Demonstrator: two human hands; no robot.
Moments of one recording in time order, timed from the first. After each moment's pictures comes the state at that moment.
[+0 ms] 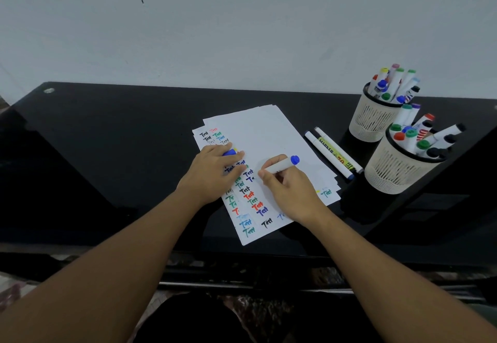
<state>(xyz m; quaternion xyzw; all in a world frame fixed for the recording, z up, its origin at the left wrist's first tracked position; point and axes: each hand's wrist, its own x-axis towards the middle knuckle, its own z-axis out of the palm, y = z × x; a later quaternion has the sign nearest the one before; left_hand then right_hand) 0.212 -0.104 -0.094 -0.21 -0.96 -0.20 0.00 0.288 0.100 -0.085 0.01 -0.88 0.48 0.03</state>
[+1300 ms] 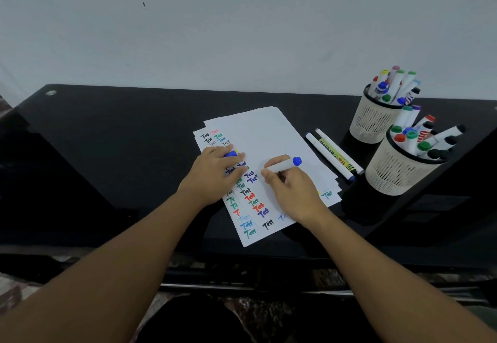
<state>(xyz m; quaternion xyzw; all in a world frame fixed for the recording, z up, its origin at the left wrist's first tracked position) 0.211 -0.105 -0.095 -0.21 -0.95 -0.21 0.01 0.286 0.099 -0.083 -0.01 -0.88 0.46 0.04</state>
